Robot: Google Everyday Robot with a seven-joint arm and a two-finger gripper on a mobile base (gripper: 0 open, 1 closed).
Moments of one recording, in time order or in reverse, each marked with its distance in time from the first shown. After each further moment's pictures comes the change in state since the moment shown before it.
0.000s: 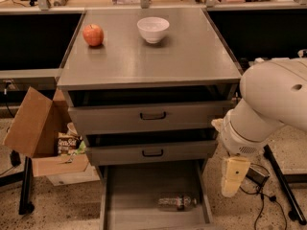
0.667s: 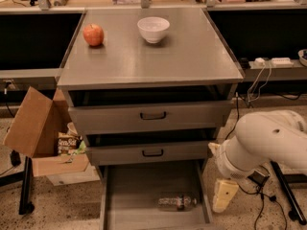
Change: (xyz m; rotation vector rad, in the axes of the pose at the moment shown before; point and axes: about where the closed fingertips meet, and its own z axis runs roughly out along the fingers) arm 0.025 0.008 0.106 0.000 -0.064 0.045
